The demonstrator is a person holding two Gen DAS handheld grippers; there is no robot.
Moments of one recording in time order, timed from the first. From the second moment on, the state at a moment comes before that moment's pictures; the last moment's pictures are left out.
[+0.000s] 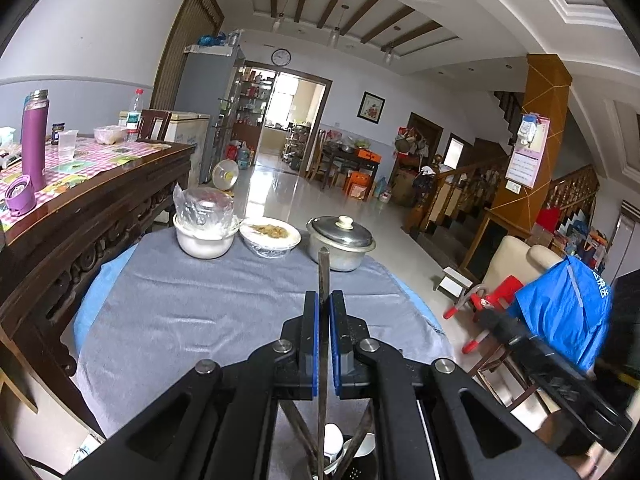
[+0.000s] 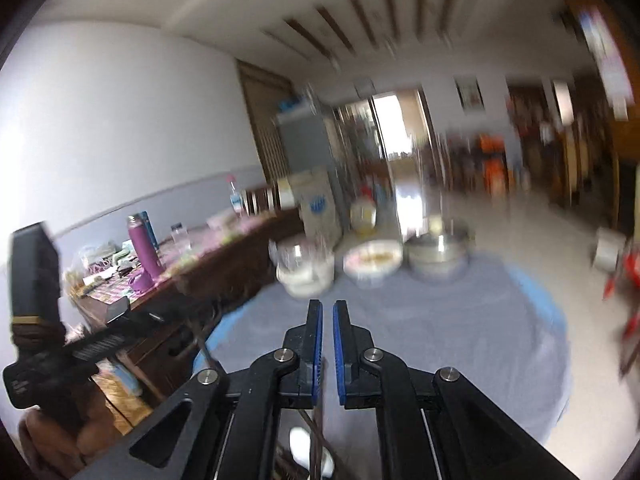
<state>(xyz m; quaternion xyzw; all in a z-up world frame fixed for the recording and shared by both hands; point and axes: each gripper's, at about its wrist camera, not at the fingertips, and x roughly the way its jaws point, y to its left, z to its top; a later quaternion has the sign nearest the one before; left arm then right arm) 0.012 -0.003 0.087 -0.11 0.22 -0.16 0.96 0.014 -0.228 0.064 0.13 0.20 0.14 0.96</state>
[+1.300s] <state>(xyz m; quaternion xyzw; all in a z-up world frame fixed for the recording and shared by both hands) -0.007 0.023 0.069 -0.09 0.25 -0.16 0.95 0.012 -0.177 0.049 0.03 0.20 0.17 0.96</state>
